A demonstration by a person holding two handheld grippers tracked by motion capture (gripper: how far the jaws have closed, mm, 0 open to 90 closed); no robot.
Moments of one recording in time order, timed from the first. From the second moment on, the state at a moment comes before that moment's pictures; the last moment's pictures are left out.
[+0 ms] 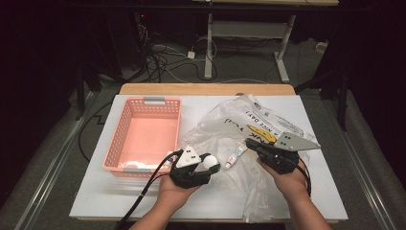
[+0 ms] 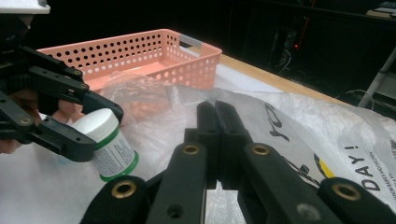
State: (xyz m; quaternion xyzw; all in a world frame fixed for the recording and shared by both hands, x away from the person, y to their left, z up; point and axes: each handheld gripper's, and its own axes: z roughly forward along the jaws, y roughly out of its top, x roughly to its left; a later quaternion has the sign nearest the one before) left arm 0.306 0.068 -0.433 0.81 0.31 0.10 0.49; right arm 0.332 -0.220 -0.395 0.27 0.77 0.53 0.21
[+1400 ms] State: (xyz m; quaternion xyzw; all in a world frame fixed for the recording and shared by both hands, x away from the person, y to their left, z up) left arm 0.349 -0.029 -0.459 0.82 0.29 0.09 0.49; right arm 0.336 -0.227 -0.391 0.28 0.76 0.55 0.21
